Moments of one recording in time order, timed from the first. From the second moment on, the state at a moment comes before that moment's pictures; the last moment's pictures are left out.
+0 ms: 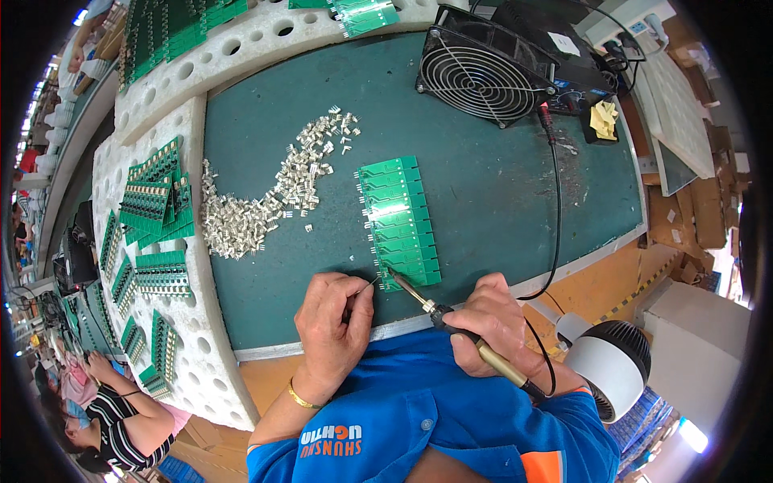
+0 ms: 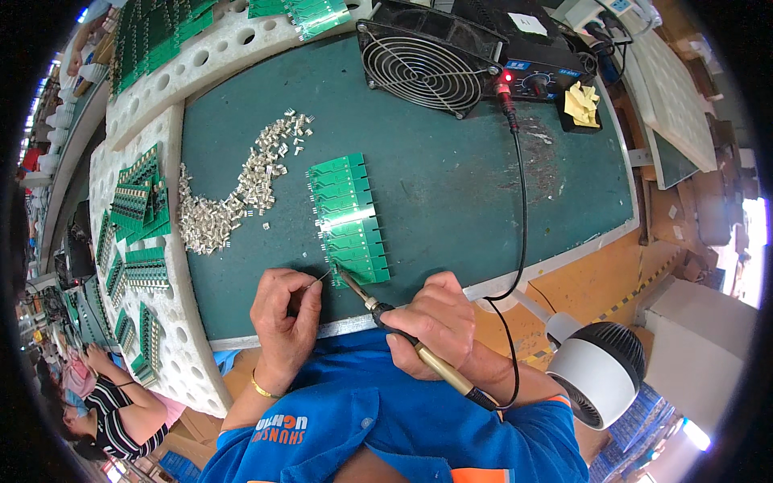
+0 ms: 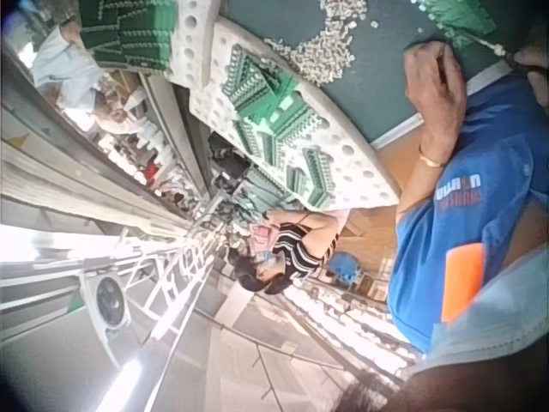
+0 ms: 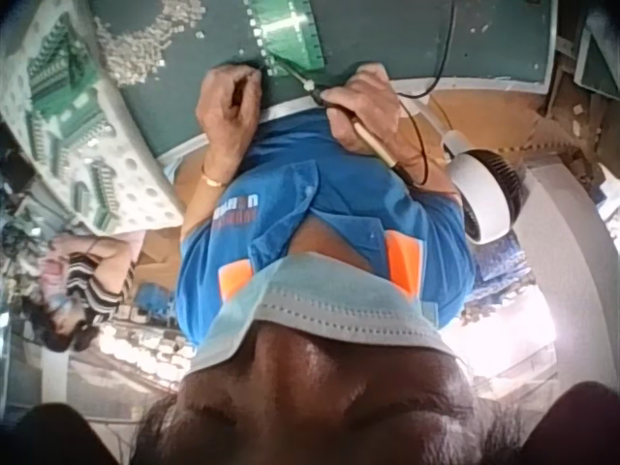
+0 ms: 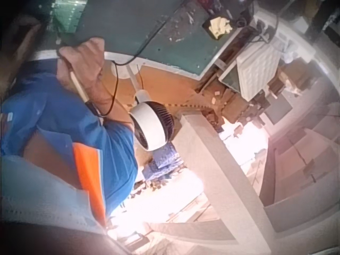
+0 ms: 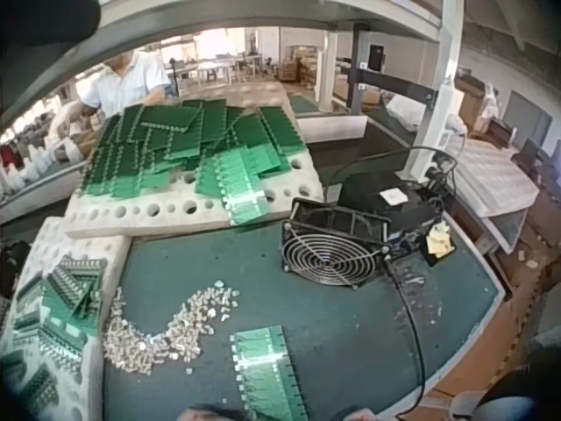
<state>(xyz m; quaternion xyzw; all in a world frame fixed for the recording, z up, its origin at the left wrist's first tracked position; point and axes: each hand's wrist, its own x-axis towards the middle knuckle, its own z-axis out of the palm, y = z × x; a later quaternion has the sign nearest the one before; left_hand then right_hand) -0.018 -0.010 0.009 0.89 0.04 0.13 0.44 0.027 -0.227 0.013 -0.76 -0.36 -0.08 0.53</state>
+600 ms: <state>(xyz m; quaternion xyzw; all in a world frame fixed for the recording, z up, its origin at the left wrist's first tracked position) -0.020 -0.013 0.007 0.89 0.04 0.14 0.43 0.023 -0.226 0.009 -0.77 -0.35 -0.08 0.53</state>
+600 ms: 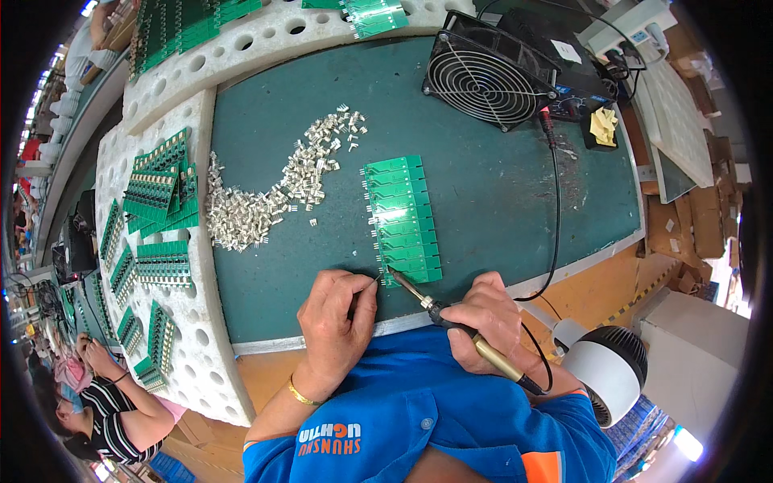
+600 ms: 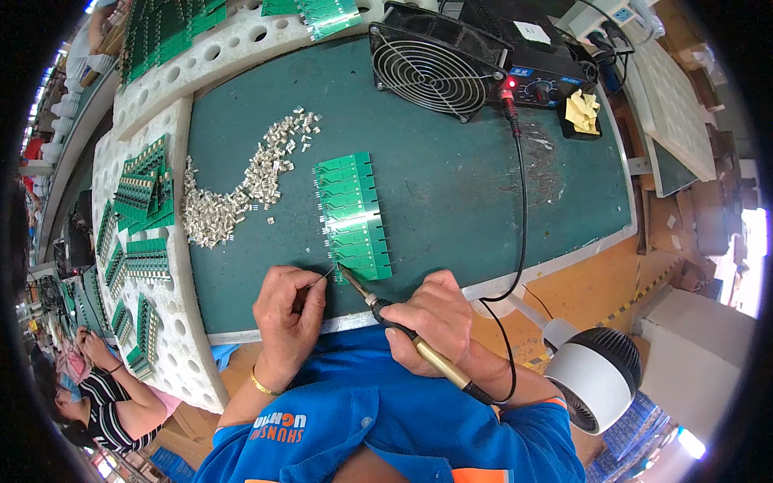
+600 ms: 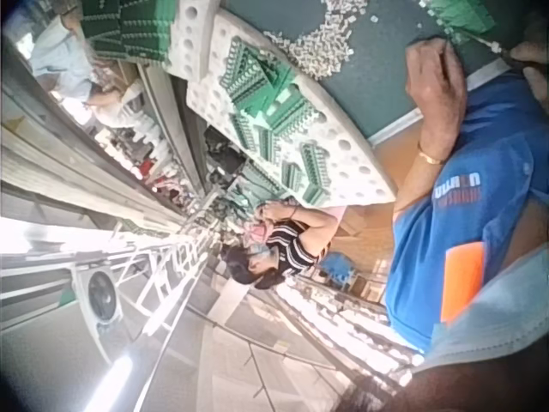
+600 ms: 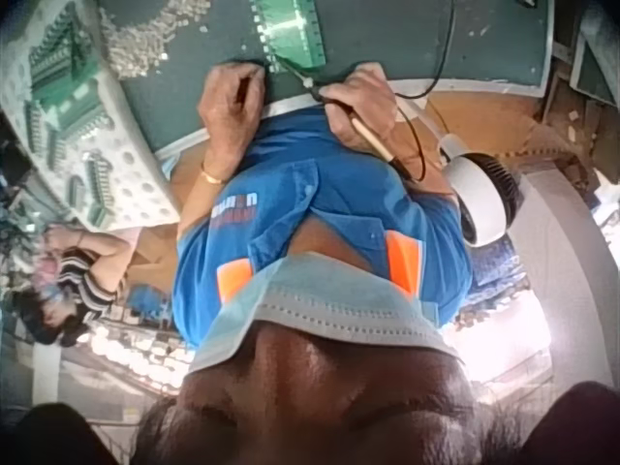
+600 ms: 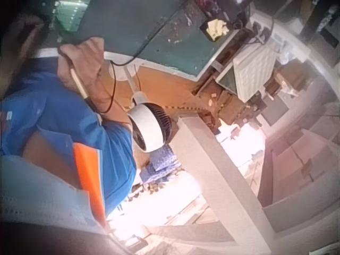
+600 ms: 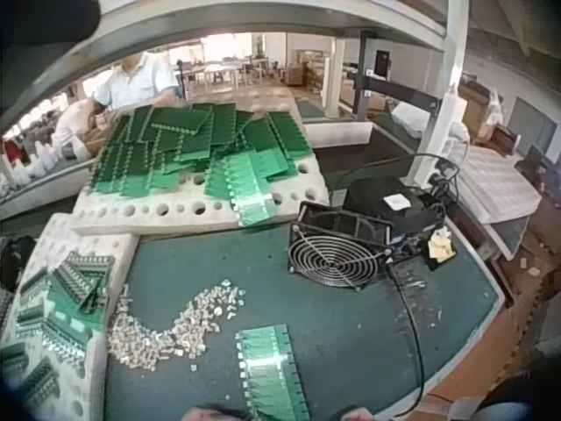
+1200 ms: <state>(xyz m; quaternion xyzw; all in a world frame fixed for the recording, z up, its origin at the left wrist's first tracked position) -0.017 -0.016 0.008 0.90 0.02 0.15 0.41 0.023 -0.225 0.010 -0.77 -0.36 -0.08 0.52</state>
